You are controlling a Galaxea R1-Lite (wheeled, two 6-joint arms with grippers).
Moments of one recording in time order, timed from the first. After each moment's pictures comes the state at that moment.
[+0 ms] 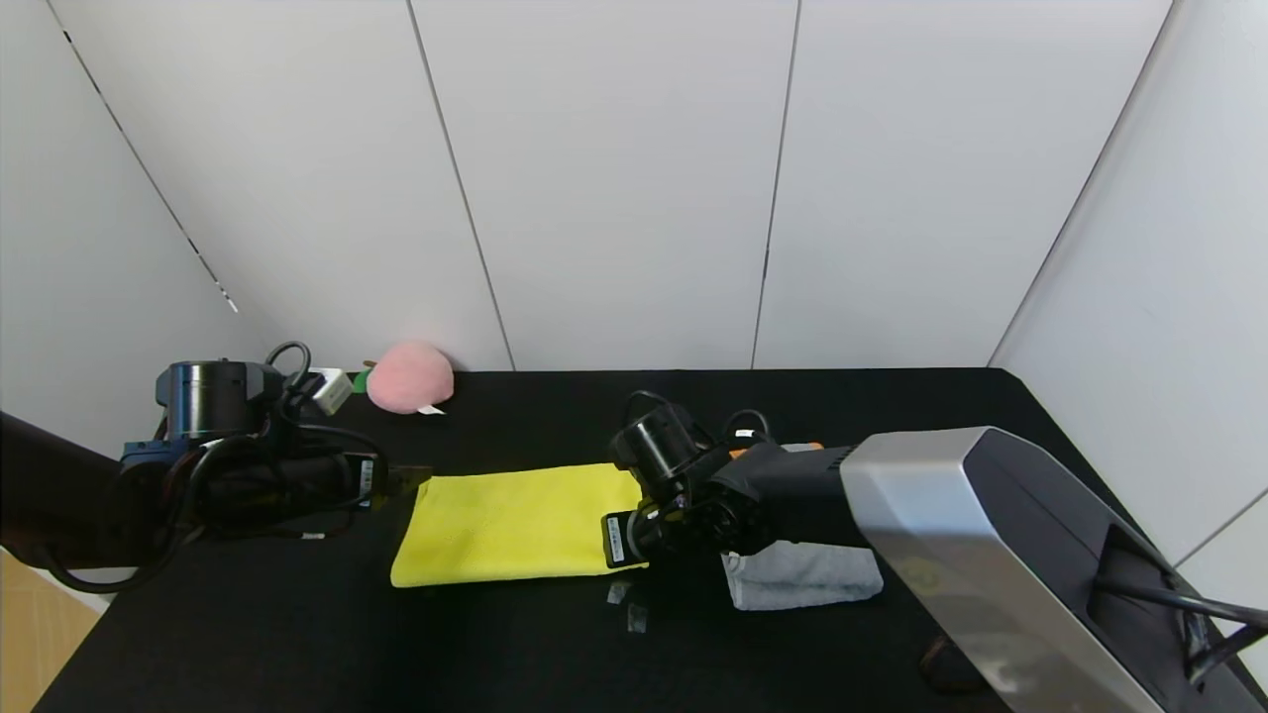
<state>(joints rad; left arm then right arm) 0.10 1.92 -0.86 -0.45 -0.17 0.10 0.75 2.57 -1.97 0.24 0.03 0.44</state>
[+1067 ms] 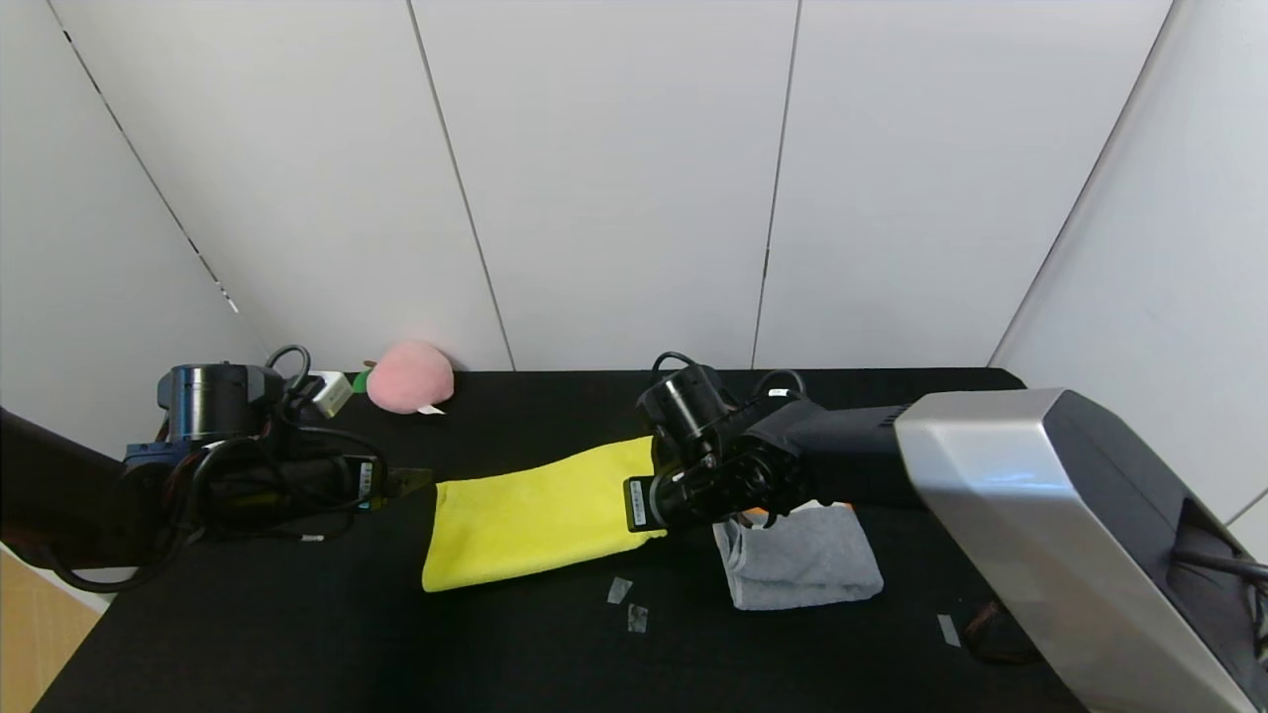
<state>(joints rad) 0.11 1.93 -0.86 -0.45 -0.17 0.10 0.69 2.49 -1.97 0.31 0.03 0.45</state>
